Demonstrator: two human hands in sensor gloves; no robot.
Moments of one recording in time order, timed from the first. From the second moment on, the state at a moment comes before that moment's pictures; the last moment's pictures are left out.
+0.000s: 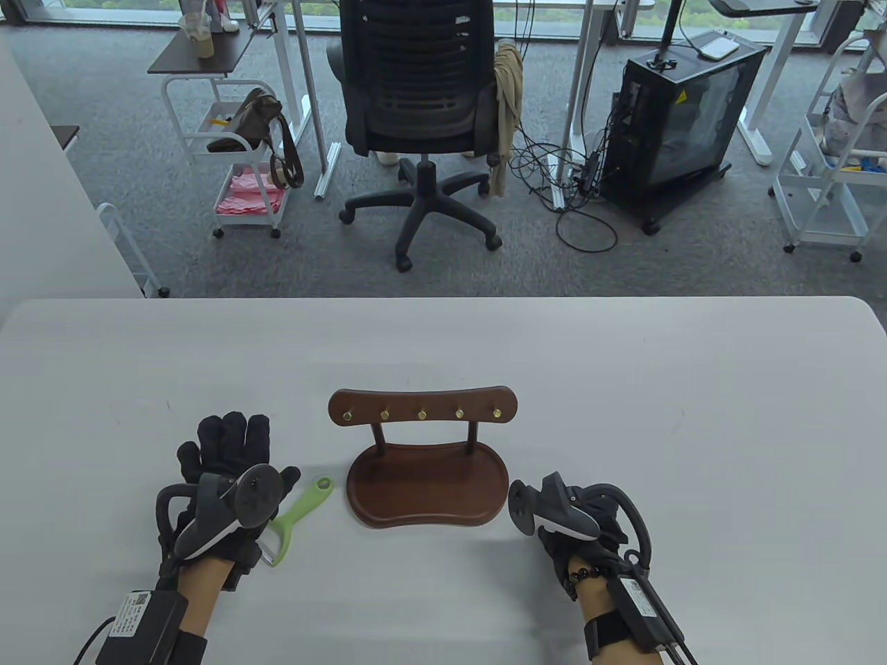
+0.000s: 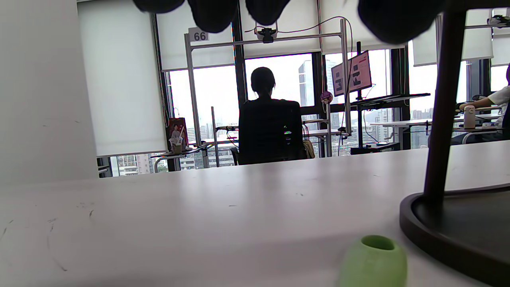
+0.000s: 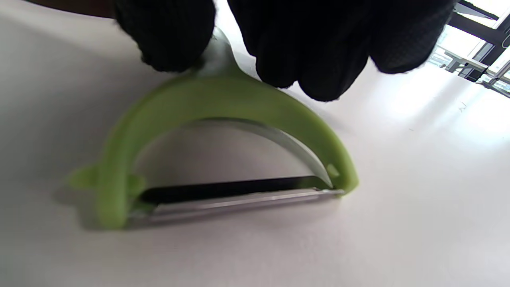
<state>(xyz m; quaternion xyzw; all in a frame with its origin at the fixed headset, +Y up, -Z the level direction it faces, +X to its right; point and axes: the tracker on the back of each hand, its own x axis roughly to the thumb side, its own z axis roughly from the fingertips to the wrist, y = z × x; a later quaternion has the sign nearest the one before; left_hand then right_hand) -0.291 -0.682 -0.350 0.07 -0.06 -0.04 0.99 0.109 -0.761 -0.354 -0.07 -0.15 -0.97 0.15</state>
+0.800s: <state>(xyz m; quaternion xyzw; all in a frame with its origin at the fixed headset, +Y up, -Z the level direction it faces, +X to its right) -0.290 -0.681 -0.350 0.07 -0.06 -0.05 0.99 0.097 -0.769 -0.354 -0.09 -0.16 -0.97 0.19</state>
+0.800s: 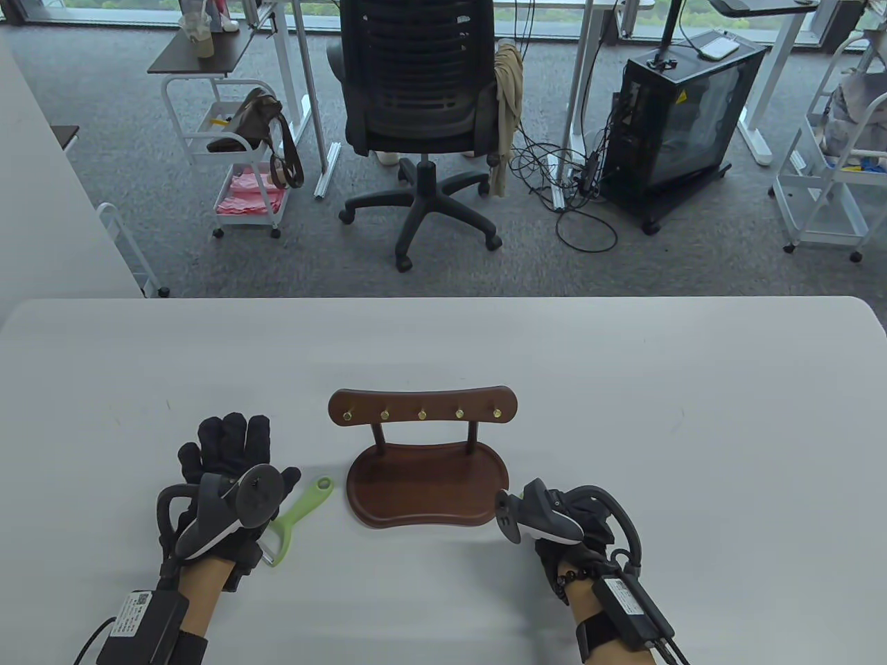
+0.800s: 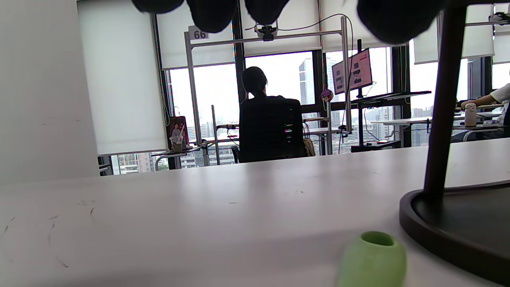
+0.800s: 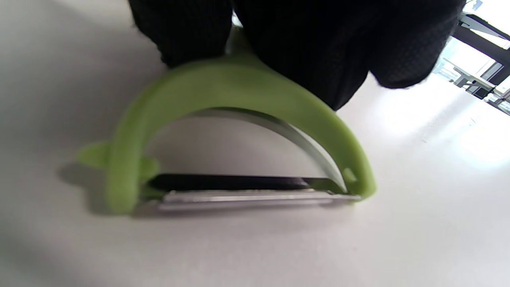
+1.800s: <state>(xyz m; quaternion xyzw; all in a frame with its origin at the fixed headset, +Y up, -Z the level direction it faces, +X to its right) -0.290 -0.680 -0.350 0.08 -0.06 -0.04 0.99 0.109 -0.700 -0.345 -0.08 0.01 -1.00 0.05</state>
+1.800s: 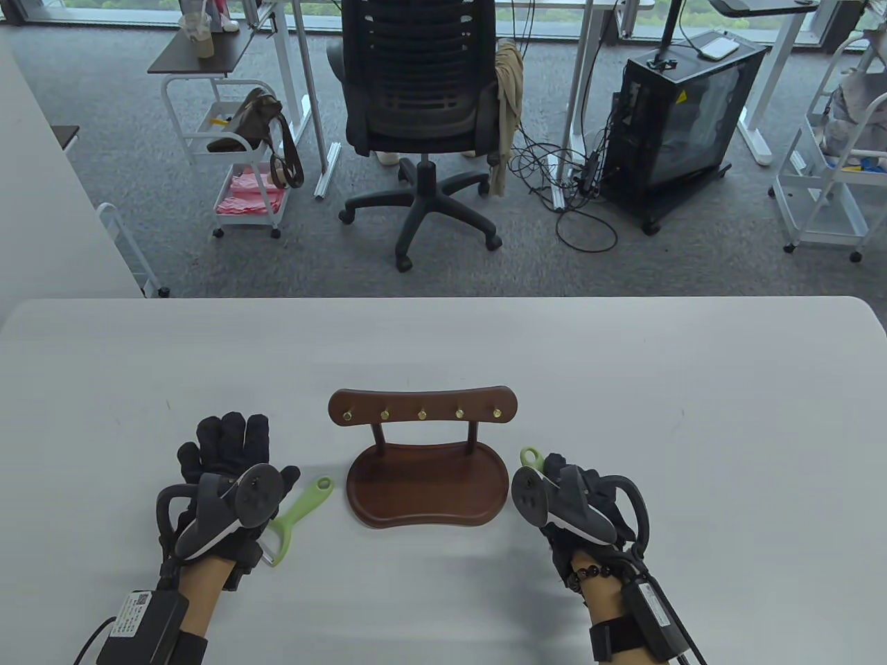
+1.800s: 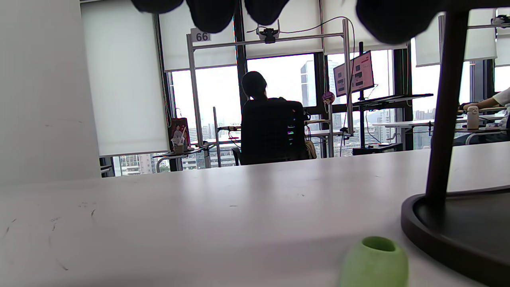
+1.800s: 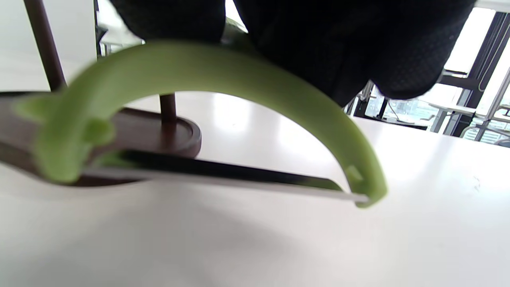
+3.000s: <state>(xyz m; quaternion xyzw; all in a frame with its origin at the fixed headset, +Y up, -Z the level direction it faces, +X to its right) -0.289 -0.678 -0.351 0.08 -0.06 -0.04 0.99 0.034 -0.627 -0.313 -0.11 0.24 -0.97 -0.02</state>
